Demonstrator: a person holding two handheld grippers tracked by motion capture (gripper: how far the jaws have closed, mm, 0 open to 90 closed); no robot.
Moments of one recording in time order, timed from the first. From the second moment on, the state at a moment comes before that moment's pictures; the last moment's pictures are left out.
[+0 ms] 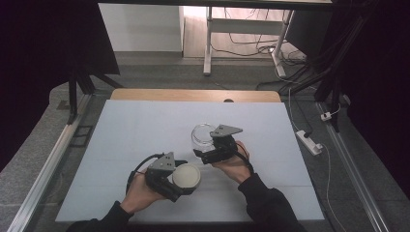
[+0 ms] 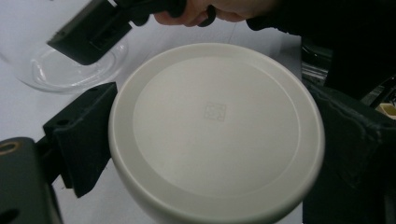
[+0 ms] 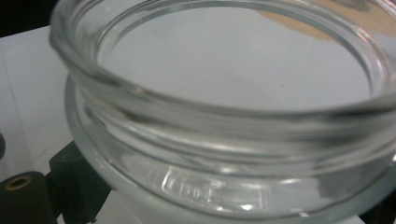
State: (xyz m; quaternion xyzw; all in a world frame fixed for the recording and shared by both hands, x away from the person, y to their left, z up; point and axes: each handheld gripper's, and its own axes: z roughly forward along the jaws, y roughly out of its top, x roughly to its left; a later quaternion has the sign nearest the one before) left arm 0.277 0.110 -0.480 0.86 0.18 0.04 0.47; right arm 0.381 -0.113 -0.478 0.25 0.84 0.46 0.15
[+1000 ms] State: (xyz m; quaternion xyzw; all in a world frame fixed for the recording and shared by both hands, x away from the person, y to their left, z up) left arm 0.309 0.087 -0.529 0.89 0.17 0.05 0.42; right arm 0.424 -0.082 -0.504 0.28 0.84 0.45 0.16
